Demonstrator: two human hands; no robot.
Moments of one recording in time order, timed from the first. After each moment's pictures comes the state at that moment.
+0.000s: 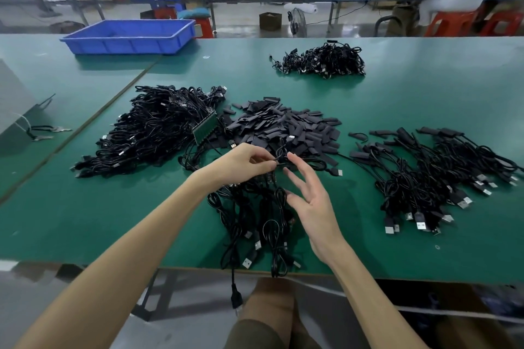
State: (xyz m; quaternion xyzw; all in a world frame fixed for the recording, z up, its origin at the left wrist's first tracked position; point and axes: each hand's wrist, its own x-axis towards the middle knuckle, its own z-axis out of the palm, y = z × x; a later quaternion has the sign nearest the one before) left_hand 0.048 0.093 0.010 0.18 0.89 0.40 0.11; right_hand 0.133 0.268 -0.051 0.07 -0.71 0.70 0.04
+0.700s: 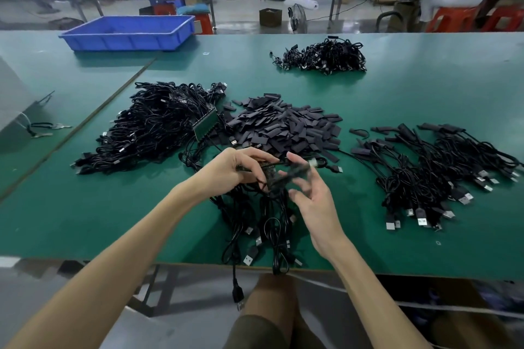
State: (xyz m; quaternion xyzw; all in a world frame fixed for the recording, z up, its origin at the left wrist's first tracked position) left_hand 0.067 0.066 -0.004 0.27 0.84 0.47 0.09; right_hand 0.128 0.269 -0.061 0.05 -0.70 0.71 0.04
